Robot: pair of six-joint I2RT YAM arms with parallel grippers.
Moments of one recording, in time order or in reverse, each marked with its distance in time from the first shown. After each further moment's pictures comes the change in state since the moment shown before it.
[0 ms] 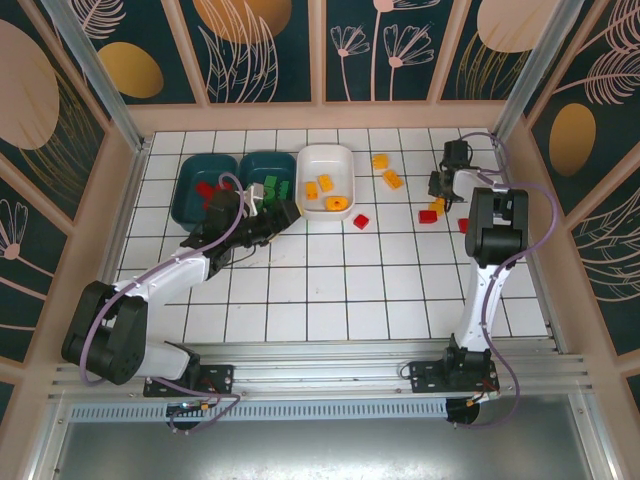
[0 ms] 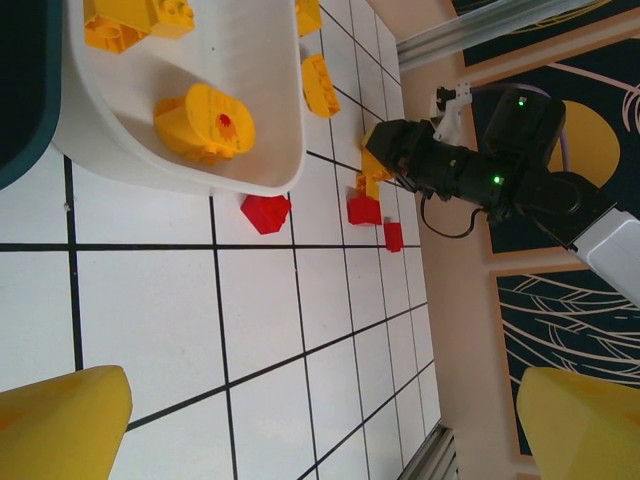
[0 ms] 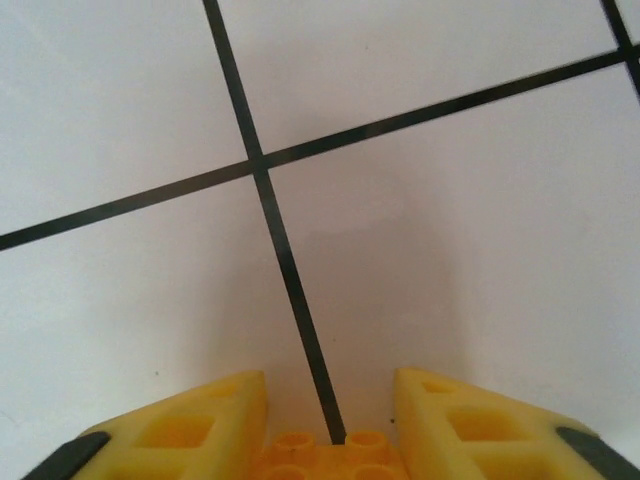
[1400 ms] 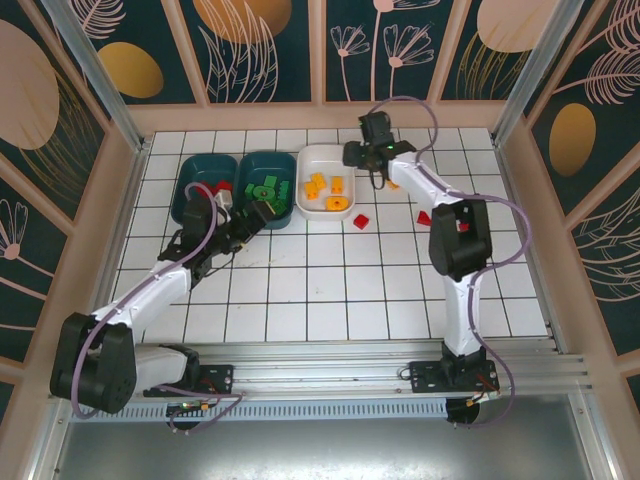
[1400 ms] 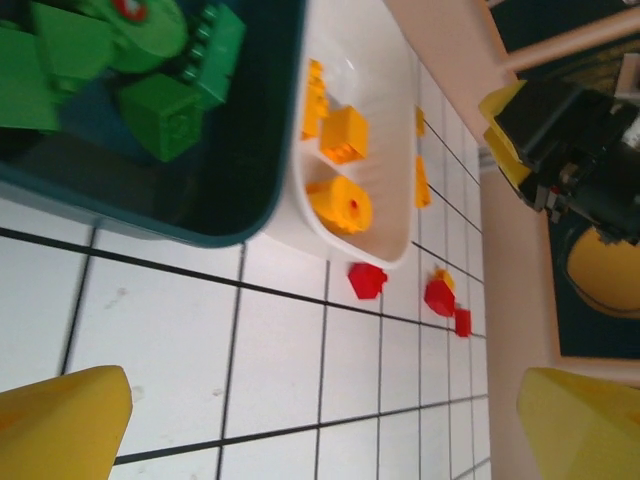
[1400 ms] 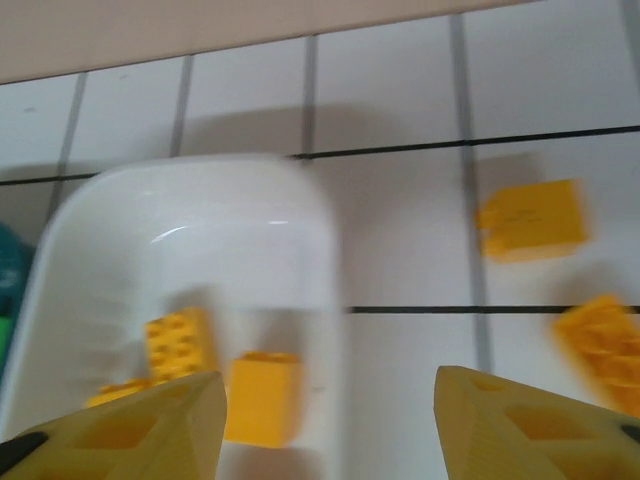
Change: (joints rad) left arm 0.104 -0.146 -0.086 -0.116 -0.133 0.006; right arm 0.409 -0.072 0.273 -0.128 -0.021 0.170
